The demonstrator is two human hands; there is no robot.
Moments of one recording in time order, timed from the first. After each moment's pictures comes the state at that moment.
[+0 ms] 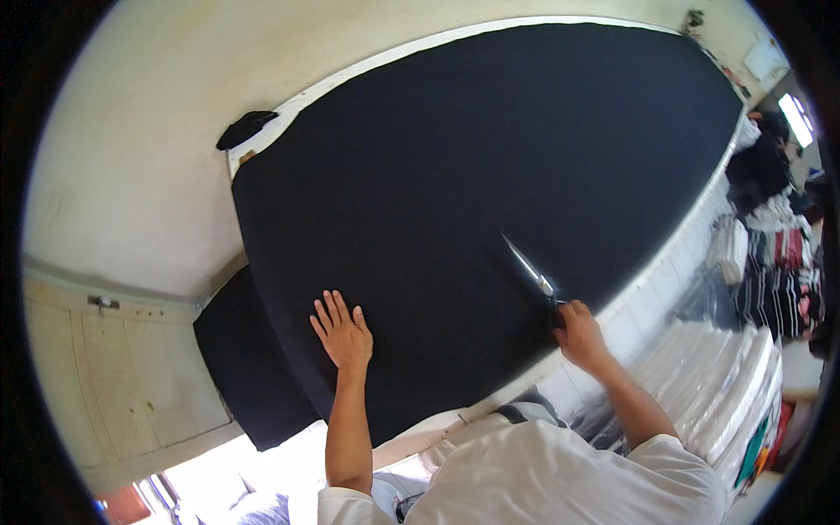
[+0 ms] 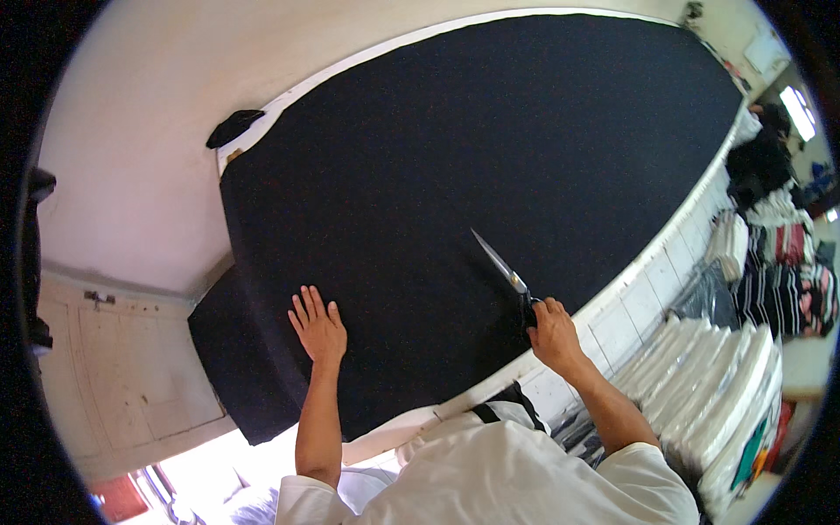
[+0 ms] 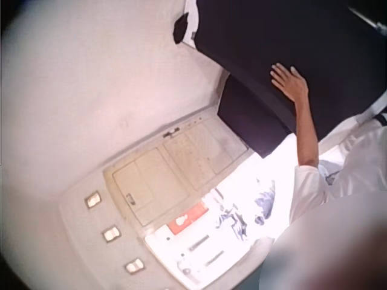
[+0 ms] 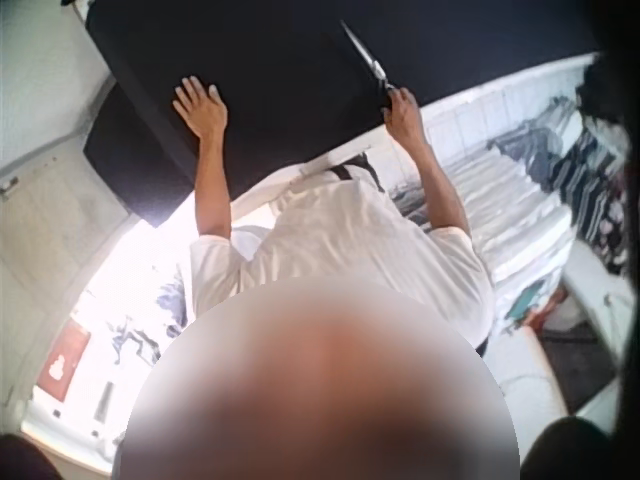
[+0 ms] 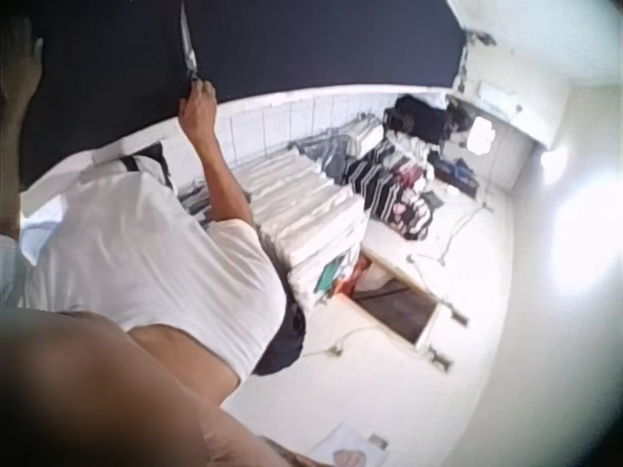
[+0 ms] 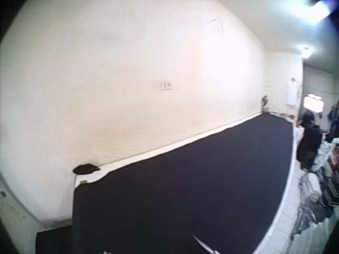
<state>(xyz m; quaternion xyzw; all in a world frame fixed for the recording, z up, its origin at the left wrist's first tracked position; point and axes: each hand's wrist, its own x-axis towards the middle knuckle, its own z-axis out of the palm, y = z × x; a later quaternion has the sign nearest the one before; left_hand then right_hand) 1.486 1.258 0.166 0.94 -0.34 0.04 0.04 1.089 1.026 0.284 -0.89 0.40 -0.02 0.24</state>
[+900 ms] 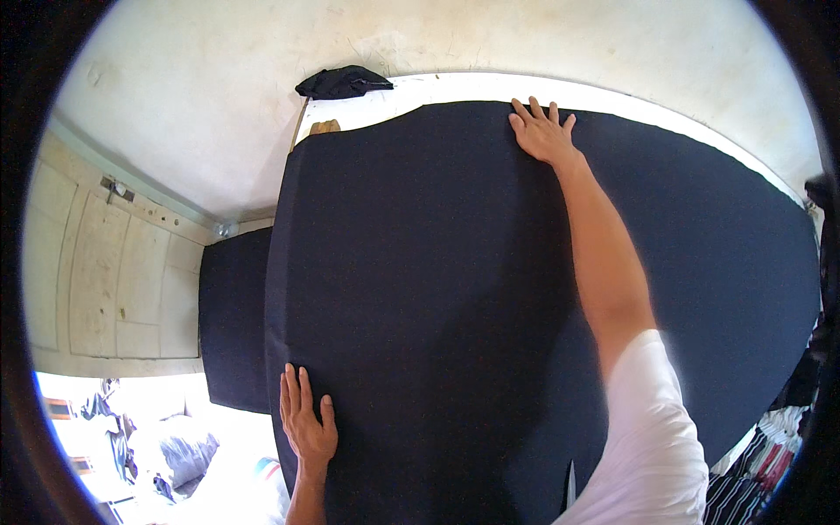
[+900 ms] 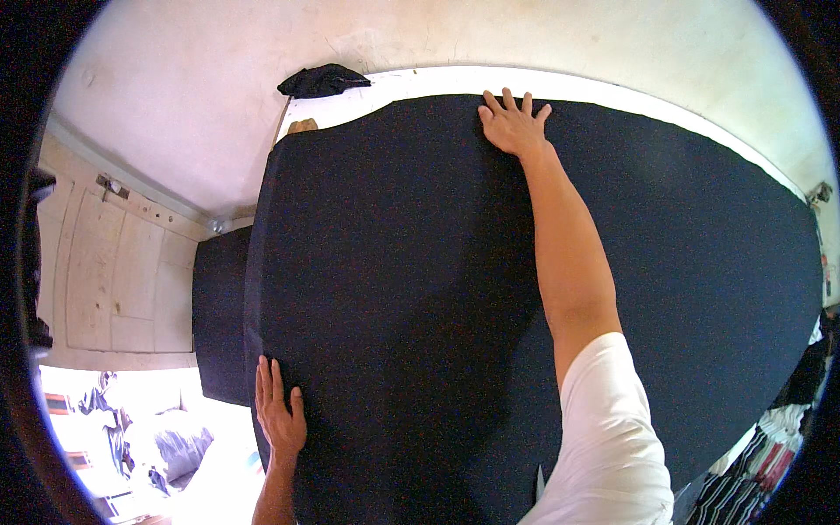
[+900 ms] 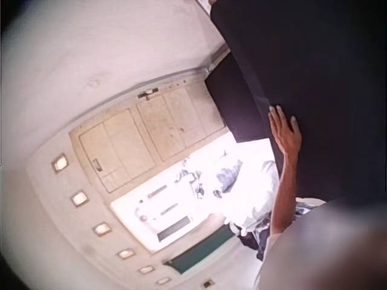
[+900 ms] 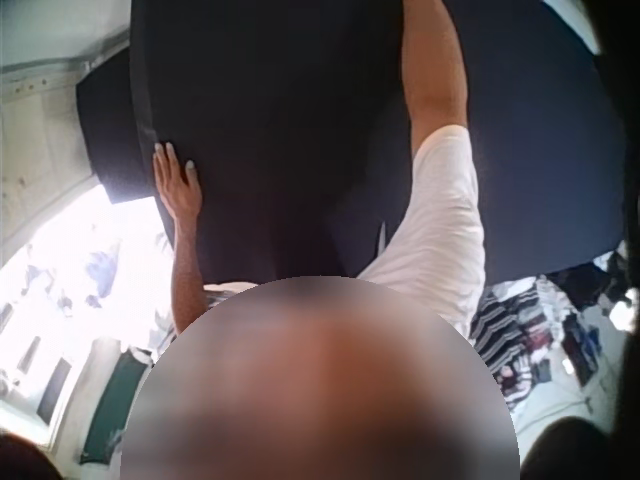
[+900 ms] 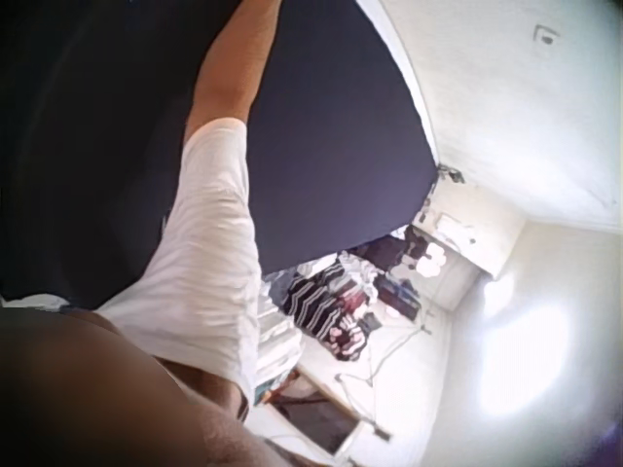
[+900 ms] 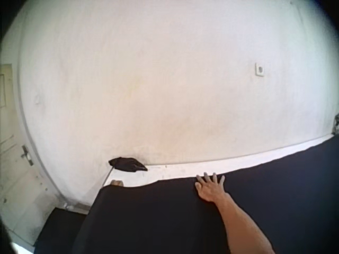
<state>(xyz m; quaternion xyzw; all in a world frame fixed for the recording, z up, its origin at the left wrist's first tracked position) 1.578 1.259 0.179 0.99 -0.07 -0.08 0.09 1.804 0.660 0.195 -0.97 0.23 -0.02 0.03</state>
